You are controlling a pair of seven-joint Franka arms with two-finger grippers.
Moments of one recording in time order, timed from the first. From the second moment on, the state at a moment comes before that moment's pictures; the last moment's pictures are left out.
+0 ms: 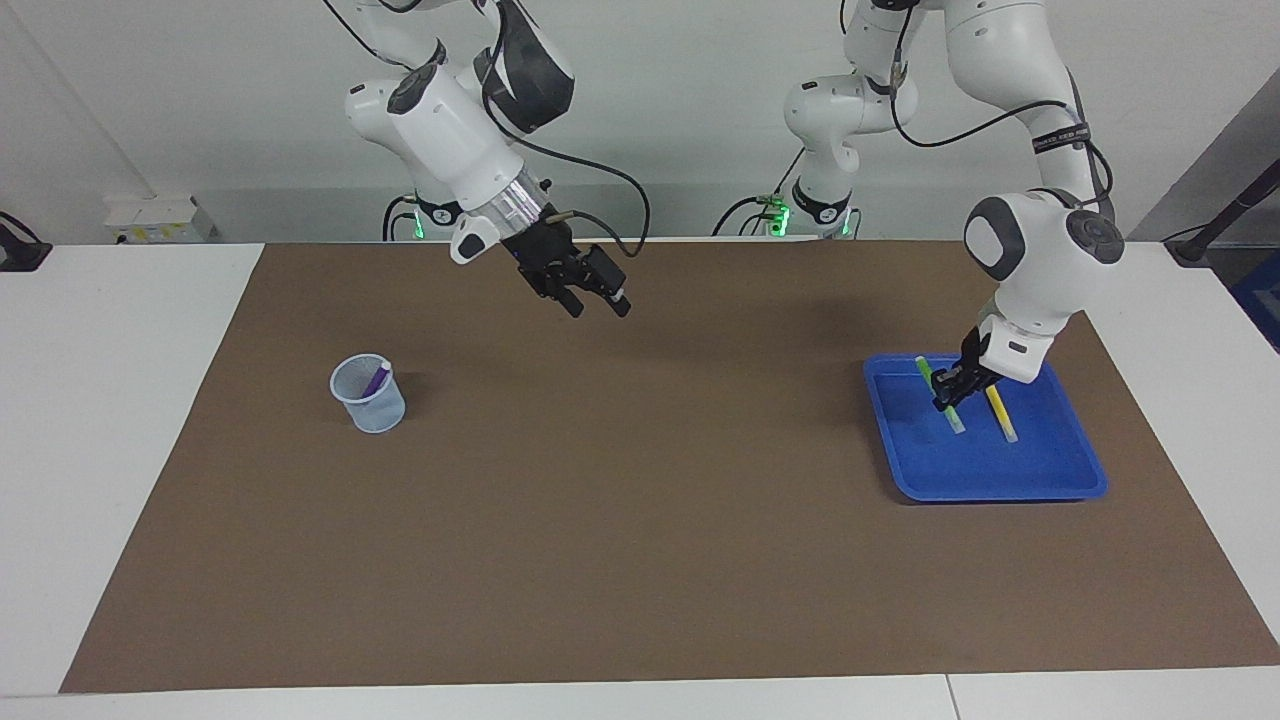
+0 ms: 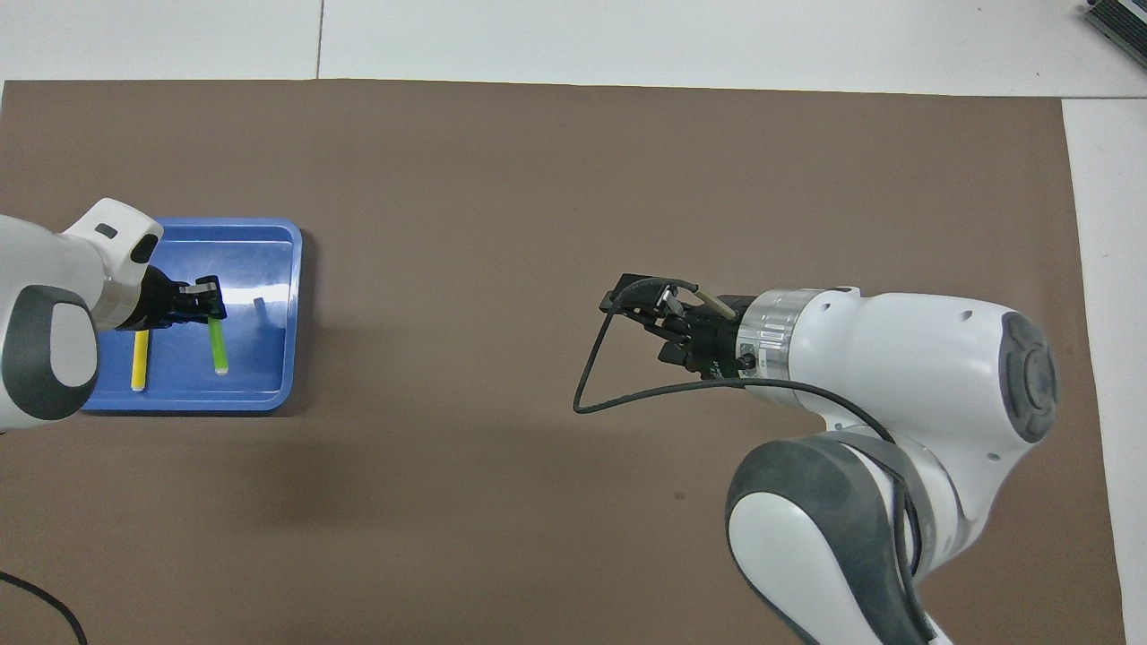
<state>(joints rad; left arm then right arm) 0.04 0.12 -0.02 -2.07 -0.14 2.22 -0.20 0.34 -0.07 0.11 -2.07 0.62 2.38 0.65</state>
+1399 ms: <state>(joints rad) -0.38 -0.20 -0.03 -2.19 -0.47 2.41 -1.65 0.36 -0.06 0.10 -2.08 0.62 2.44 0.74</state>
